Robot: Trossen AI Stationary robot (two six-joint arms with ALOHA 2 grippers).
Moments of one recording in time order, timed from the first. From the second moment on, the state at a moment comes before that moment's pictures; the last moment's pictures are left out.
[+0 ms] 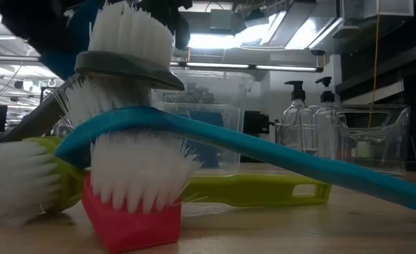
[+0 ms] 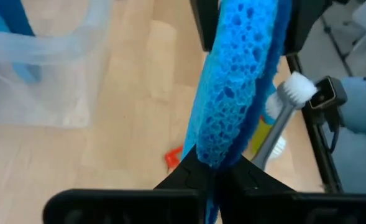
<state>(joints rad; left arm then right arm) -0.44 0.95 0.56 -0.25 -0.19 -0.54 0.19 2.02 1.75 -0.25 0.03 0.29</state>
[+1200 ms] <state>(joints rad) -0.43 1.09 0.79 -0.49 -0.14 -0.45 0.19 2.01 1.78 -0.39 -0.05 0.30</state>
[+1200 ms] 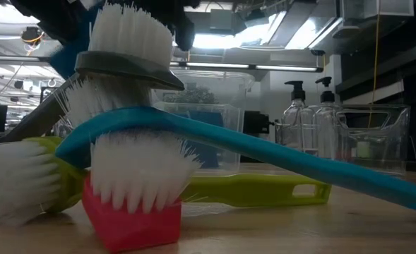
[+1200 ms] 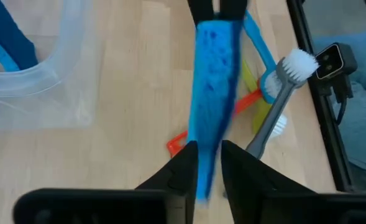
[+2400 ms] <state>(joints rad) -0.45 0.75 0.53 -0.13 -0.09 -0.20 0.07 1.95 2.23 -1.23 0.09 -0.07</state>
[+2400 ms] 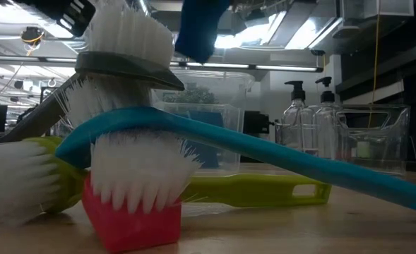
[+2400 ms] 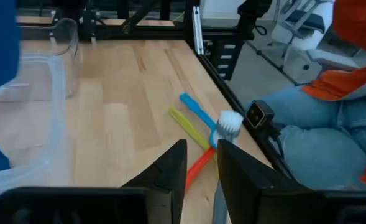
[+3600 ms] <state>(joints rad) -0.45 0.73 0.51 -0.04 -0.14 -0.12 -0.07 1.95 1.73 -0.93 -0.10 -0.17</state>
